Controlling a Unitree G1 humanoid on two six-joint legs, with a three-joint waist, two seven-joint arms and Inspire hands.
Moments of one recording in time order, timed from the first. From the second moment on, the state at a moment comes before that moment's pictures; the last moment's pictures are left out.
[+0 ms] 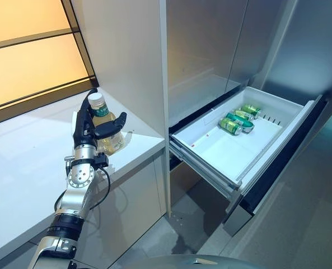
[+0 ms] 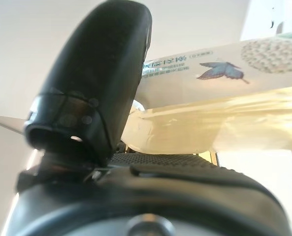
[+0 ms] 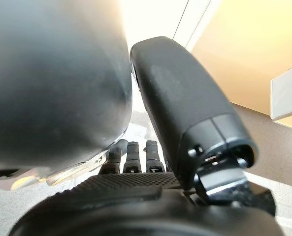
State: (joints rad) left arm -0.17 0.42 -0.03 0.22 -0.32 -0.29 0.26; right arm 0.05 -0.22 0.06 1.29 0.62 0.14 0.20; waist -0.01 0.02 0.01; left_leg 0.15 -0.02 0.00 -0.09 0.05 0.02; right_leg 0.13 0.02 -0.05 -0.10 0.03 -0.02
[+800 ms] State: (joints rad) left arm -0.17 0.42 -0.04 0.23 -0.31 -0.29 0.28; right arm 0.05 -0.22 0.06 1.29 0.61 0.14 0.20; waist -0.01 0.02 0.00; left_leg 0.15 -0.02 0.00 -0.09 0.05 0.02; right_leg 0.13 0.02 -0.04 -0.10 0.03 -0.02
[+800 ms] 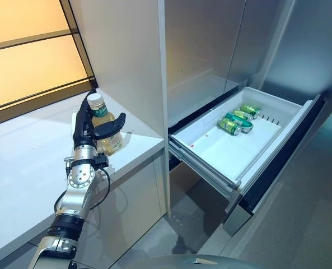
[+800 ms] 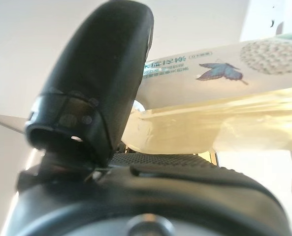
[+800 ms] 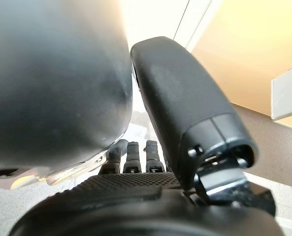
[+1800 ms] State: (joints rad) left arm -0.17 0.38 -0.03 0.23 -0.64 -0.28 0.14; right arm 0.05 -0.24 0.16 1.22 0.56 0.11 0.24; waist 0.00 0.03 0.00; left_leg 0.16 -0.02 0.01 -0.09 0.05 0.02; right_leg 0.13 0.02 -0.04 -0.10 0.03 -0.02
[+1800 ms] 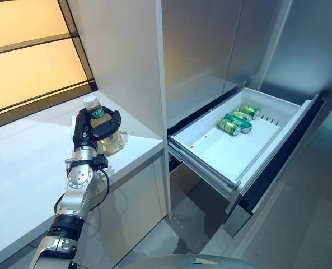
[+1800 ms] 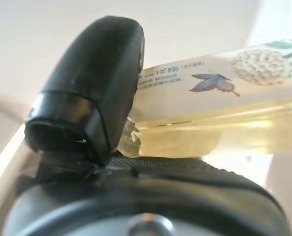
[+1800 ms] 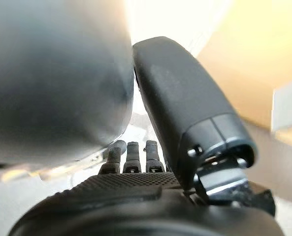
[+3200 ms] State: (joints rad) left arm -0.11 0.45 -0.16 -0.18 -0.94 -0.21 -0.26; right arm -0.14 -0.56 0.19 -0.13 0.77 0.39 0.58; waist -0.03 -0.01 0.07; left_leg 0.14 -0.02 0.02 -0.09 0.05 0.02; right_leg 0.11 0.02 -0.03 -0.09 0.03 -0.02
